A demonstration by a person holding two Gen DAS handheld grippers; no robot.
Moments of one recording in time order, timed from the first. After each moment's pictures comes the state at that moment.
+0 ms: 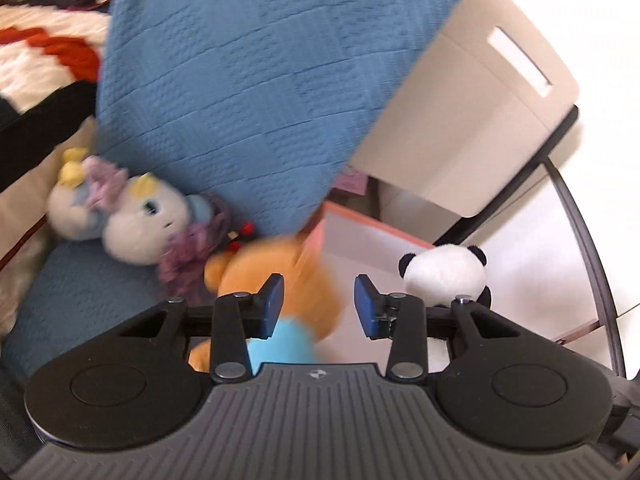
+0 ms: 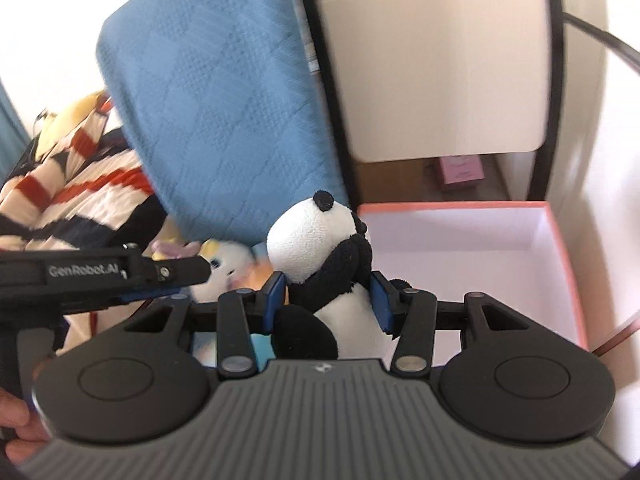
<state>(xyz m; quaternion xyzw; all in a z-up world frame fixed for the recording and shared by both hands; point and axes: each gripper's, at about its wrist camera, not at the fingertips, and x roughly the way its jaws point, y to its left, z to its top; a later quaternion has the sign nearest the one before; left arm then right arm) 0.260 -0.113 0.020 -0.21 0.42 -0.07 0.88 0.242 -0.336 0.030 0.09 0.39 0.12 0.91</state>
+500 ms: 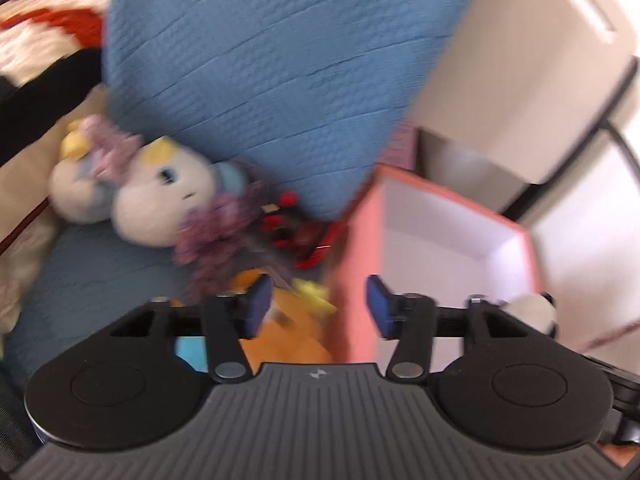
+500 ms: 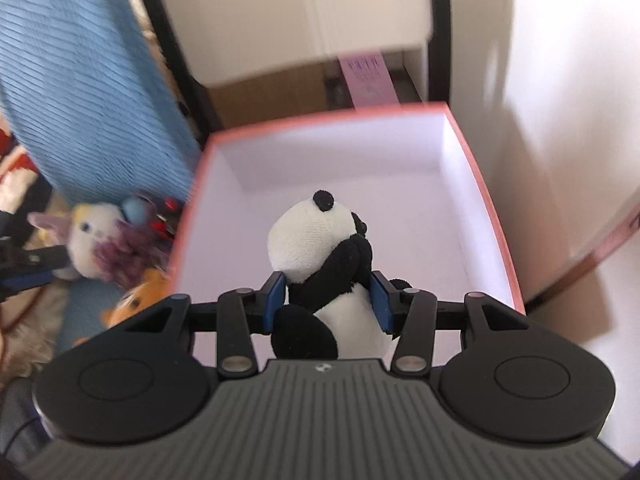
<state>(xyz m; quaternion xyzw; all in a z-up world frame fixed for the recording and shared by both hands) 0.280 -0.117 -0.064 -0.17 0.46 0.00 0.87 0.263 -0.426 -0.081 0.10 0.47 0.01 0.88</state>
